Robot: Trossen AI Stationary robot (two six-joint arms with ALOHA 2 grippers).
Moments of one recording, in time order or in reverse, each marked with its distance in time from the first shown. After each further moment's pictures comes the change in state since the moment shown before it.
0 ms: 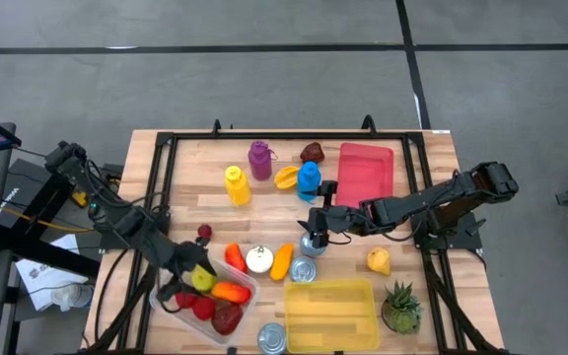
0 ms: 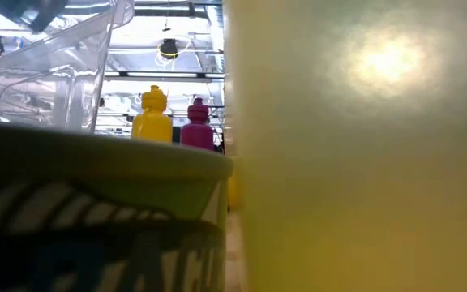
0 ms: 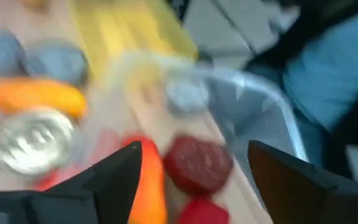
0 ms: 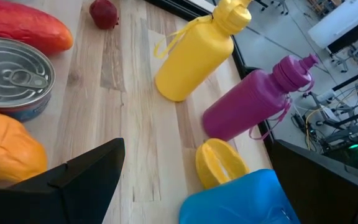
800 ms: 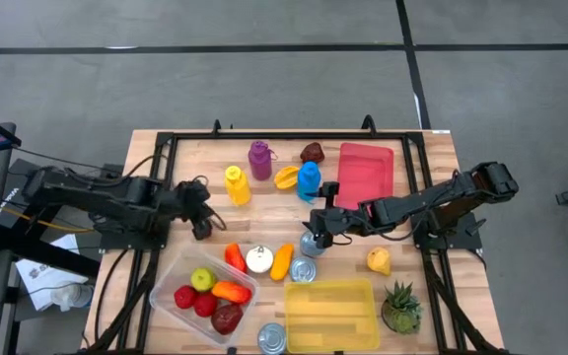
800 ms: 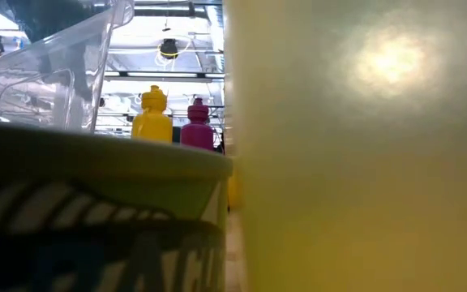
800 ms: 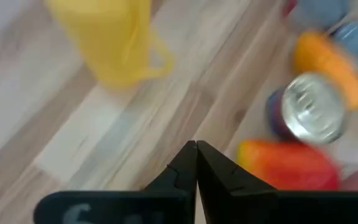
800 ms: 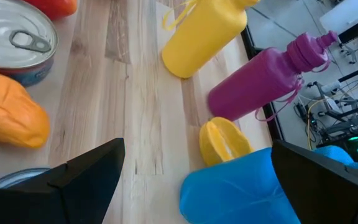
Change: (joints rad) left arm 0.609 -0.027 0.062 -0.560 -0.135 -0.283; right arm 0.000 0.000 0.000 -0.100 -0.003 0.008
